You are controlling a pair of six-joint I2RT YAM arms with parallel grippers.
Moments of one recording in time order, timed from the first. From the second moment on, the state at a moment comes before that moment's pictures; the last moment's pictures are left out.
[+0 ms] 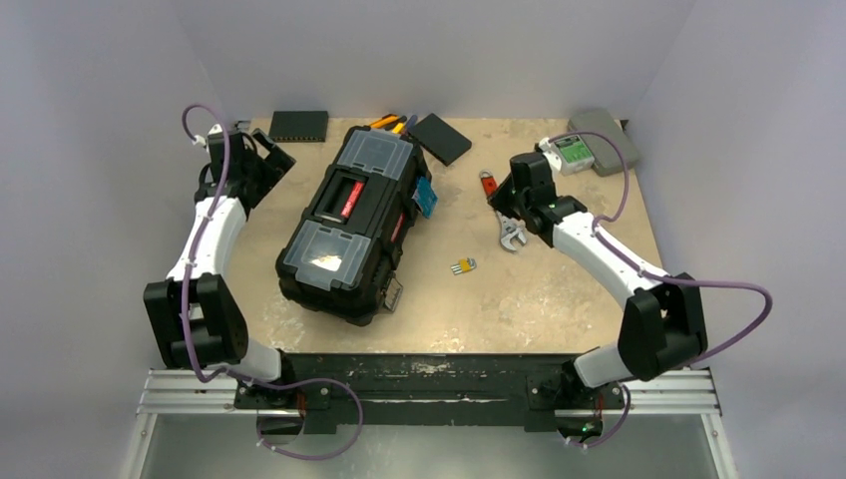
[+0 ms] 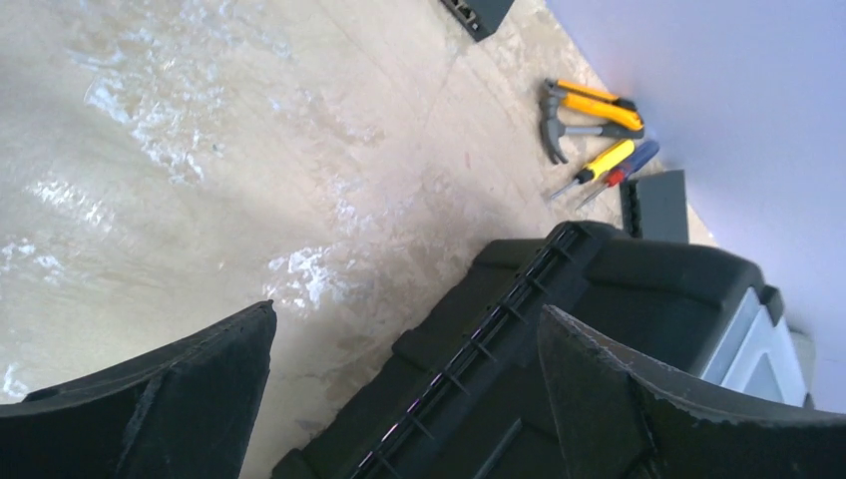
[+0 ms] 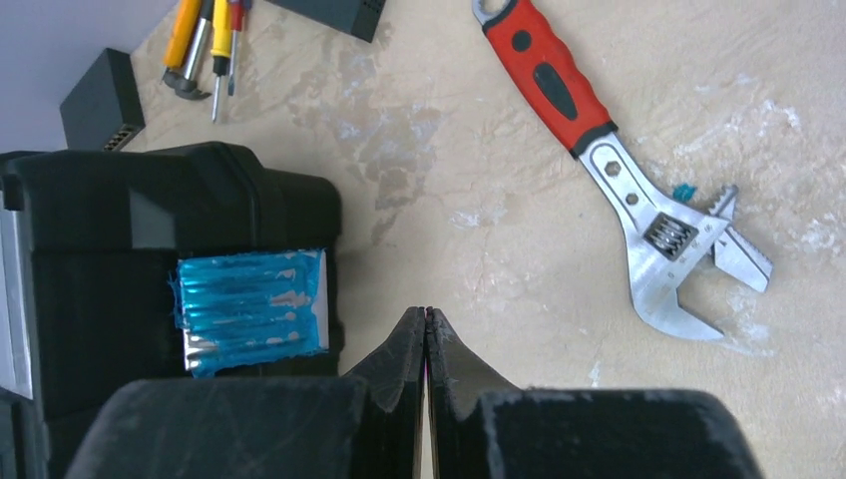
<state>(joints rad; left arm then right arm) 0.15 1.49 1.19 -0.32 0.04 -0.70 0.41 1.45 1.09 -0.28 0.20 0.88</state>
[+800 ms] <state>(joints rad) 0.16 1.82 1.36 -0.27 0.41 -0.70 0.59 2.02 1.69 -0.74 0.32 0.97</state>
